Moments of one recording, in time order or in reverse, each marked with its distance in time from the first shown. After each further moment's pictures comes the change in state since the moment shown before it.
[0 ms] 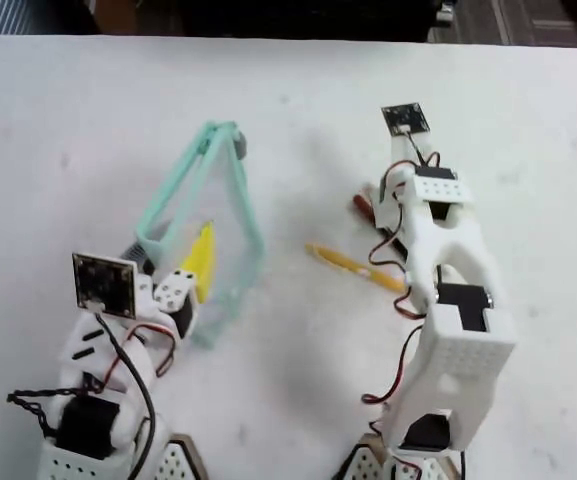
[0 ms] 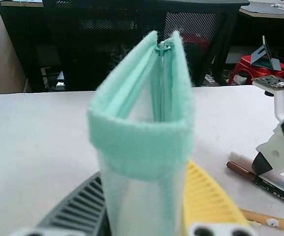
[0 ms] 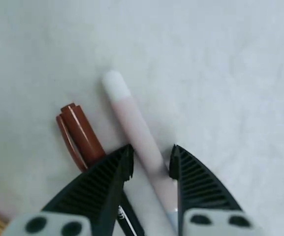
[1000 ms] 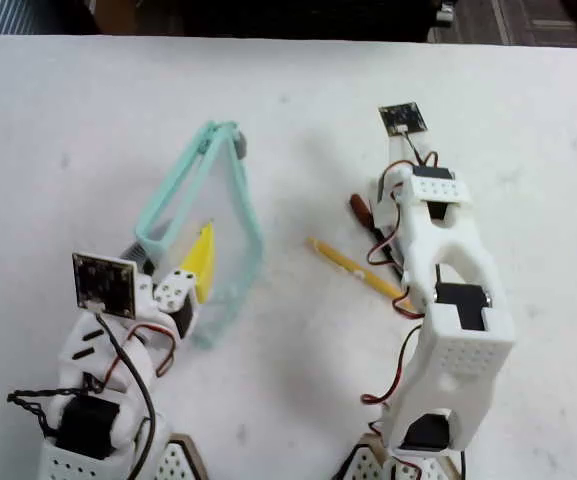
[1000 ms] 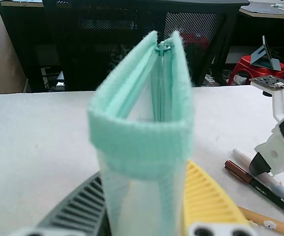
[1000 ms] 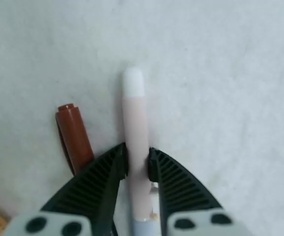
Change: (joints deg) left arm 0.0 0.0 0.0 0.0 0.0; right arm -0.3 0.2 0.0 -0.1 0.2
